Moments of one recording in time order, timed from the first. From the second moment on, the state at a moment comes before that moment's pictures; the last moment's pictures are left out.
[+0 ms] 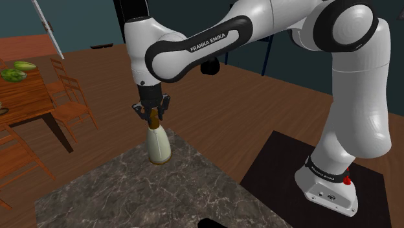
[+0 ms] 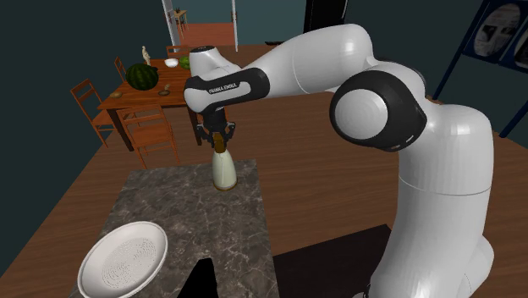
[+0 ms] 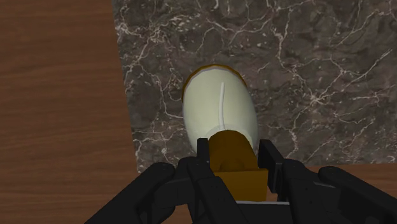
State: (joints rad) arm 0.23 0.39 0.36 -1.59 -0.20 2.00 0.84
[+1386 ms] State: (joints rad) arm 0.24 0.36 0.37 -1.38 -0.18 1.77 0.81
